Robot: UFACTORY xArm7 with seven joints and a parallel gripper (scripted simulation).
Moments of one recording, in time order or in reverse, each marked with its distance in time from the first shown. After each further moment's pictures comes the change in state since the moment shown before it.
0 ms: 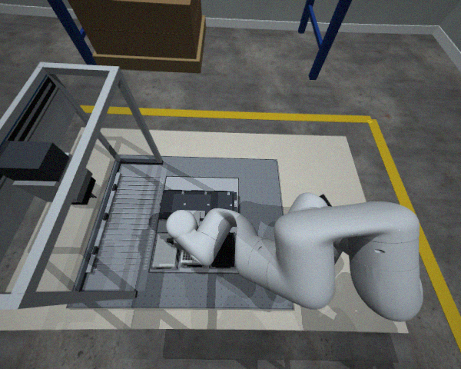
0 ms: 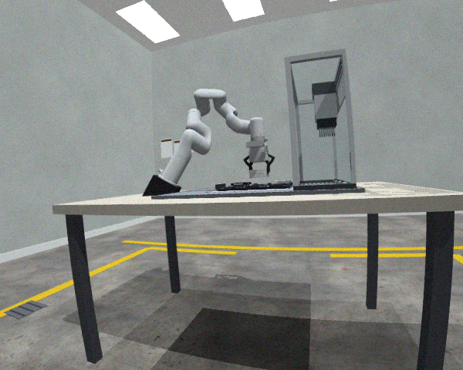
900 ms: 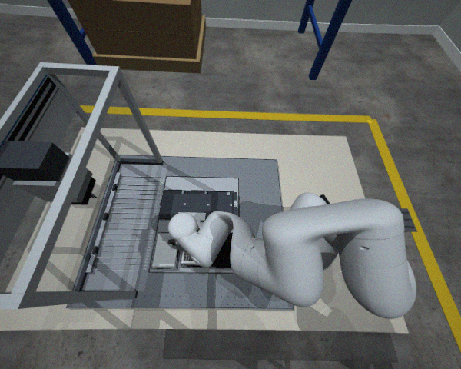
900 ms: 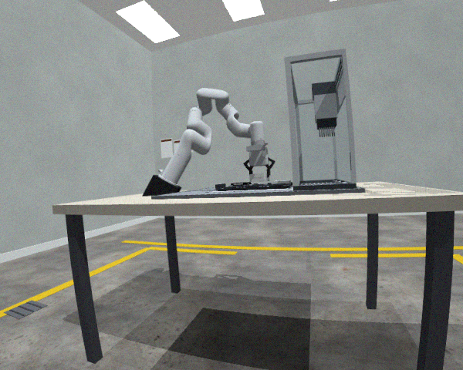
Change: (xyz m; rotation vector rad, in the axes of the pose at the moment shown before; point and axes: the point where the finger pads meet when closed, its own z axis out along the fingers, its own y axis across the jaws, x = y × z) arm 0.000 0.000 0.021 0.000 0.000 0.000
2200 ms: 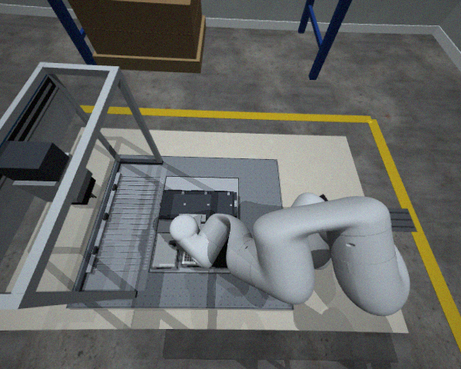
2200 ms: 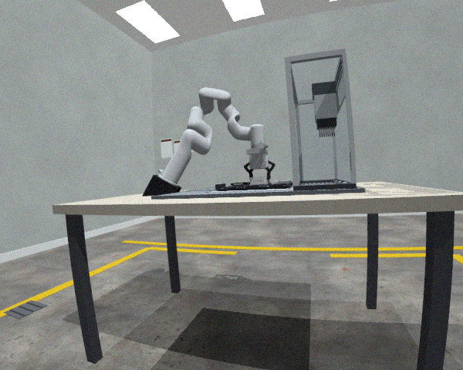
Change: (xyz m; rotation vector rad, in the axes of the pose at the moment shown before) arm 0.000 0.000 0.016 0.000 0.000 0.000
